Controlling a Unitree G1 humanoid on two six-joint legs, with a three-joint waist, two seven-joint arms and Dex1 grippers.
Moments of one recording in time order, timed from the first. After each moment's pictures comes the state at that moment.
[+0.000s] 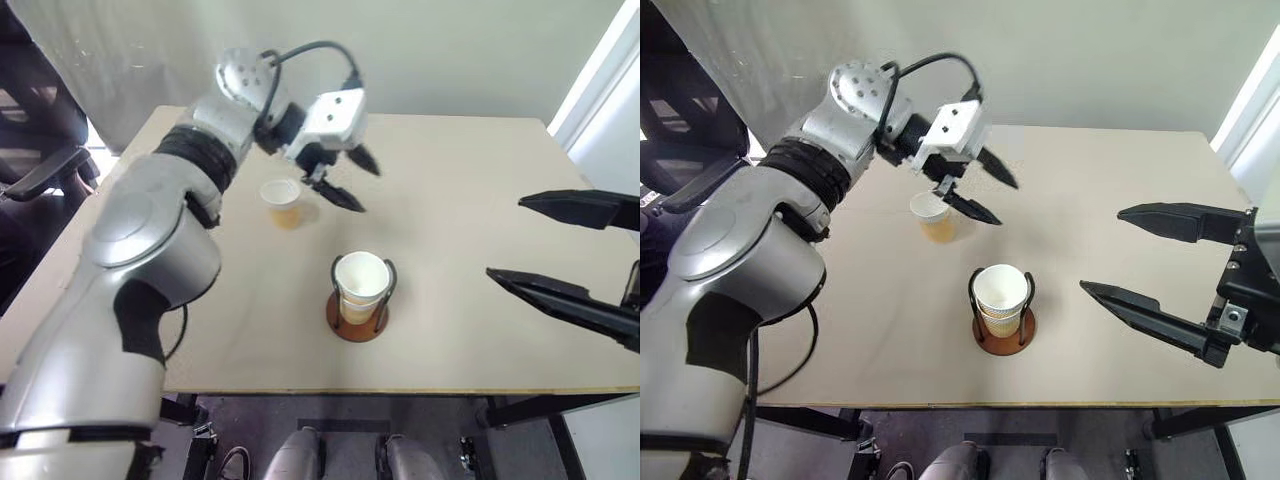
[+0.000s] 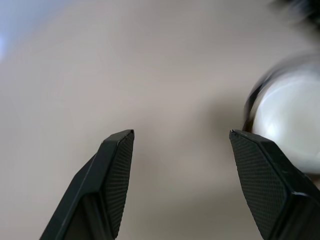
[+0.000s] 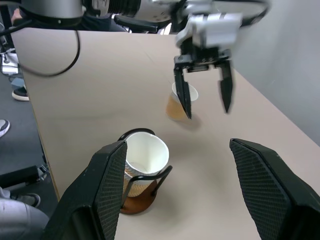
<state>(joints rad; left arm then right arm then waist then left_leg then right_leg) -1.69 0.48 -1.09 1.34 -0.62 -0.41 -1.46 -0.16 -1.41 -1.09 -0.83 1.73 1.08 0.38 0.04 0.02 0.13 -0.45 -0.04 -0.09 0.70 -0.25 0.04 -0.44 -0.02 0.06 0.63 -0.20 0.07</state>
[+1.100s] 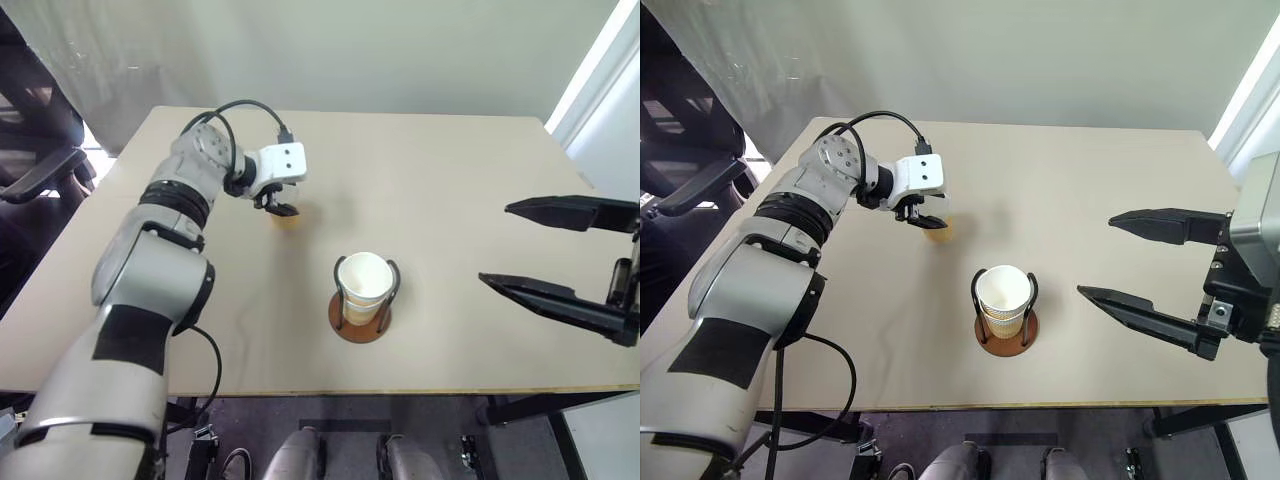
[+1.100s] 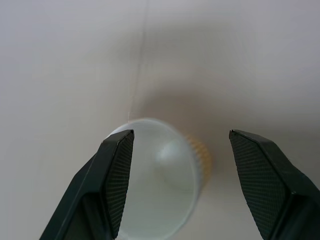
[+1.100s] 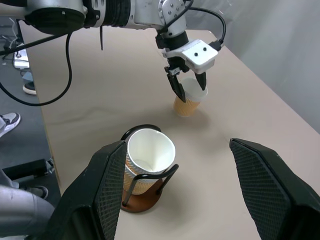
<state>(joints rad) -1.50 0.51 -0.48 1.38 0.27 -0.24 -1.05 -0.17 -1.39 -1.00 -0.83 1.62 1.05 0.49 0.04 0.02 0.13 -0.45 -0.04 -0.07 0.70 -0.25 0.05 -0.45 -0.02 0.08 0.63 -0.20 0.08</state>
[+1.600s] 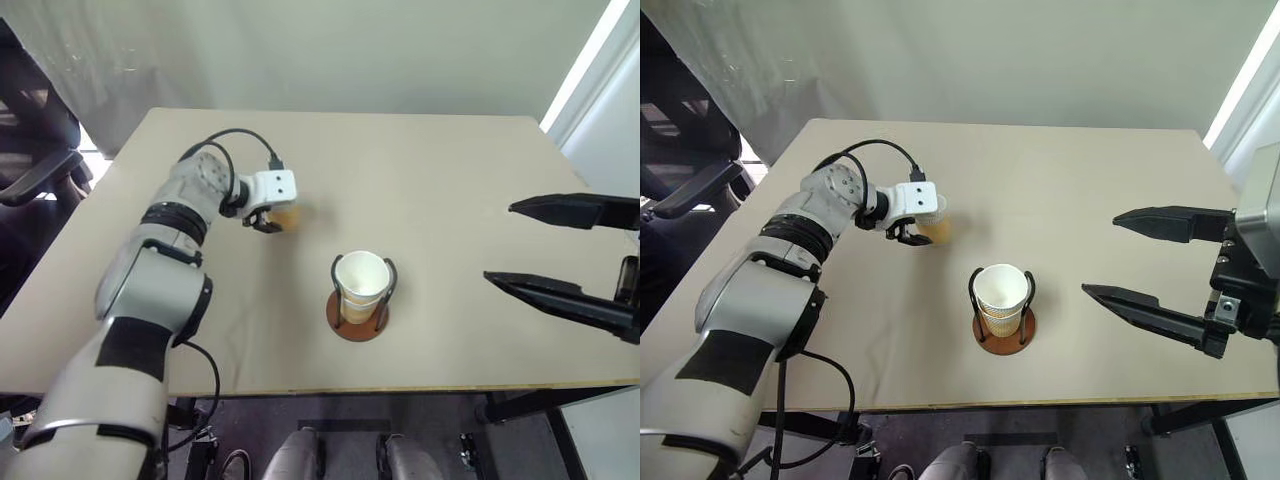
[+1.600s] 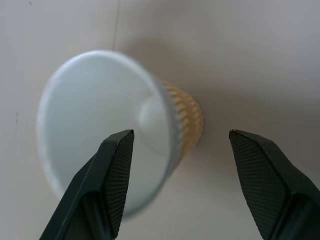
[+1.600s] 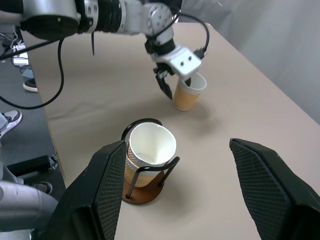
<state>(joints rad) -1.40 0.50 -0.45 1.38 0.42 -0.22 -0.95 -0.18 -1.43 -1.00 -0.79 1.64 1.07 0.49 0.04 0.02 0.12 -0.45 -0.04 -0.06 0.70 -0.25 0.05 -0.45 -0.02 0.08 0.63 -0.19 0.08</state>
